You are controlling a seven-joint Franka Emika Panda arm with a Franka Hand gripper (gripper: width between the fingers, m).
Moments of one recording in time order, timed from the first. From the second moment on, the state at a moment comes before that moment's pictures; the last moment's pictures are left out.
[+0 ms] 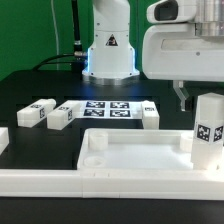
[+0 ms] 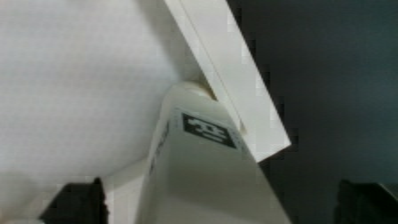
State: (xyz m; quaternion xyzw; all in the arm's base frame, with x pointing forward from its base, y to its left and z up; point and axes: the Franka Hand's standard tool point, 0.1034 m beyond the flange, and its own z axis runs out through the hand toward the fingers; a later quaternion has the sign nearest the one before) arm 0.639 0.111 0.109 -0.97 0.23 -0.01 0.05
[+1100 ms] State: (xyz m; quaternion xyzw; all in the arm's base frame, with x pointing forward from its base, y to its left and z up) arm 0.640 0.107 0.107 -0.97 -0.22 -0.03 0.03
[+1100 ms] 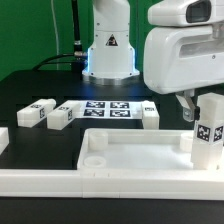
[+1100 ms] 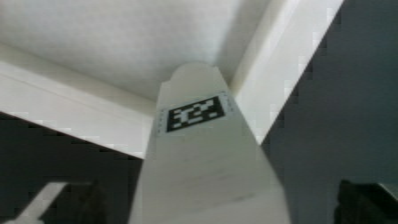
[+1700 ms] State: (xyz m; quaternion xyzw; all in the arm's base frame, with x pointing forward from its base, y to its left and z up) arm 0.640 0.106 0.106 -0.97 -0.24 -0.03 0.02
